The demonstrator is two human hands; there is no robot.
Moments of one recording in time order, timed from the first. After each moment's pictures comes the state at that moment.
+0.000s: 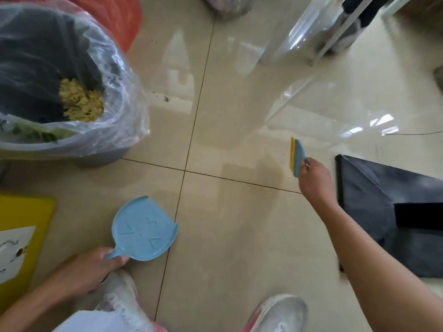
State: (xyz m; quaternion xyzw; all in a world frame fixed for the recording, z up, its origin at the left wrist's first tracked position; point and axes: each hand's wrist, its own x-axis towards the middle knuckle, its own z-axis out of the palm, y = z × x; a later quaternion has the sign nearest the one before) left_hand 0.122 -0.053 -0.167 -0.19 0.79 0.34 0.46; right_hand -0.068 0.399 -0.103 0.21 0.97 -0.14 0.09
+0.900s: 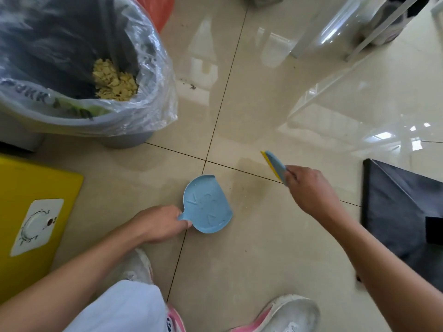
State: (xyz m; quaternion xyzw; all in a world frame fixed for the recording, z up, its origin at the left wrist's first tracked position) left_hand 0.060 0.021 -0.169 -0.03 0.84 0.26 0.48; right_hand -0.044 0.332 -0.095 -0.01 0.97 -0.08 0.22
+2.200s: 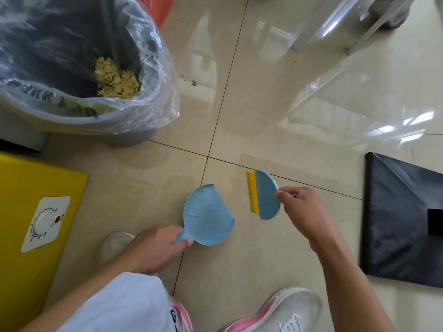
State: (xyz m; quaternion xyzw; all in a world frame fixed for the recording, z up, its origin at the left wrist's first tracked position) left_hand 0.117 0.020 -0.153 -0.05 0.84 0.32 0.43; right_hand 0.014 0.297 -0.063 0.20 0.89 -0.32 0.25
